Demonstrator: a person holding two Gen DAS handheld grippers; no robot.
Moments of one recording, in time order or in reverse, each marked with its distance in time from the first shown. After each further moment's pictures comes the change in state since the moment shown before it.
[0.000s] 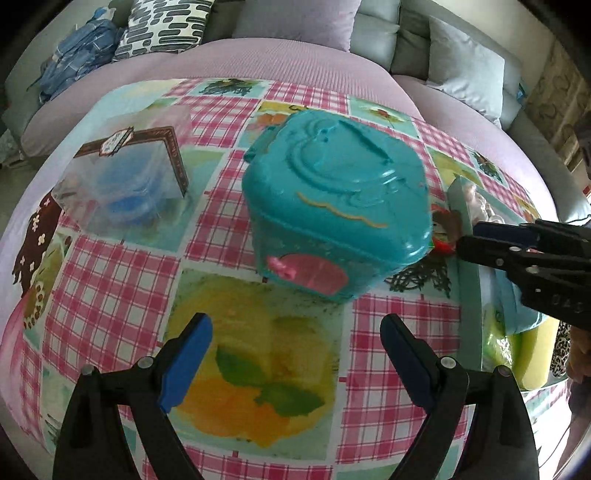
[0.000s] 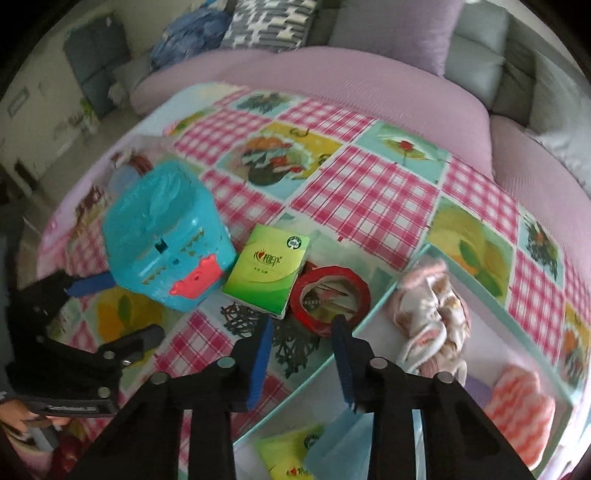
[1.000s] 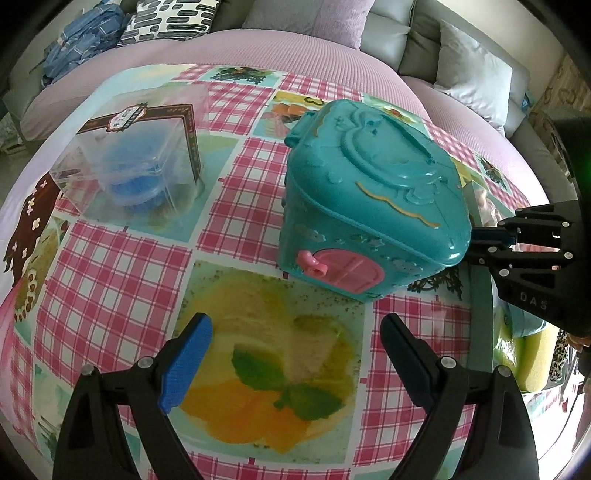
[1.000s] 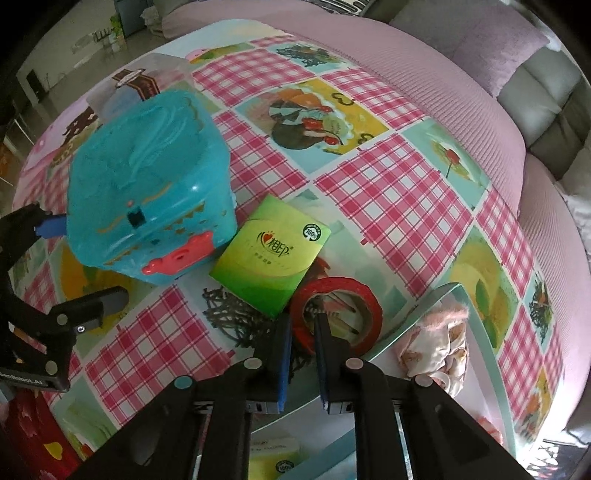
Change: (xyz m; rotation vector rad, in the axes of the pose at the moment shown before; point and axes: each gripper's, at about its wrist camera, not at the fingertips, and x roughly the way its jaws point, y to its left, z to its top) left arm 0.007 0.018 -0.003 -0.041 0.018 -0.031; right arm 0.049 0.023 0.022 -0.282 0.188 -0.093
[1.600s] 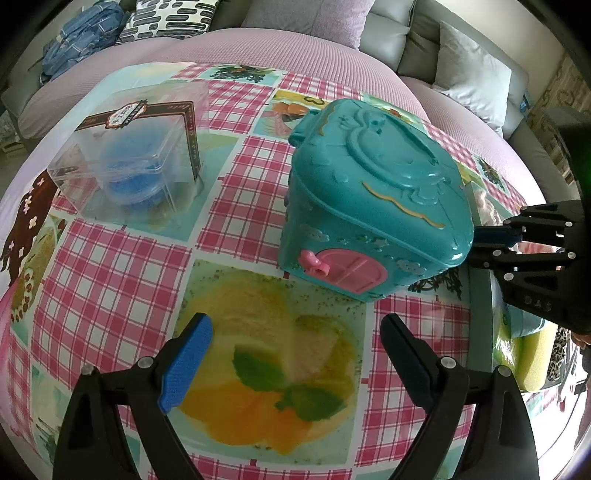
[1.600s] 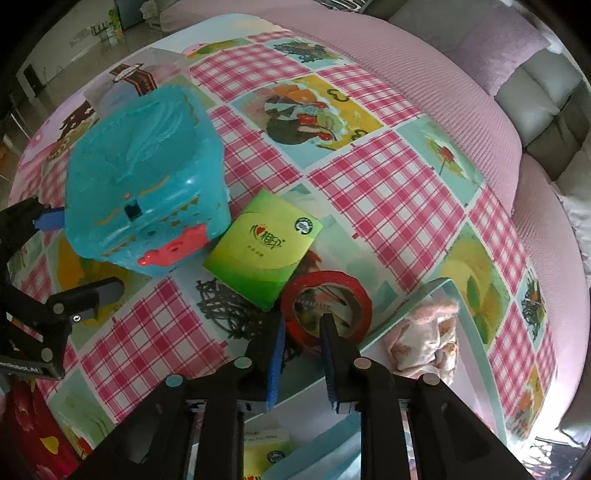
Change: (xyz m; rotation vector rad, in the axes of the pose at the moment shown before) left arm 0.004 0.008 -0.001 -0.004 -0.001 -0.015; right arm -0.002 0.001 -0.002 -0.018 0.025 -0.022
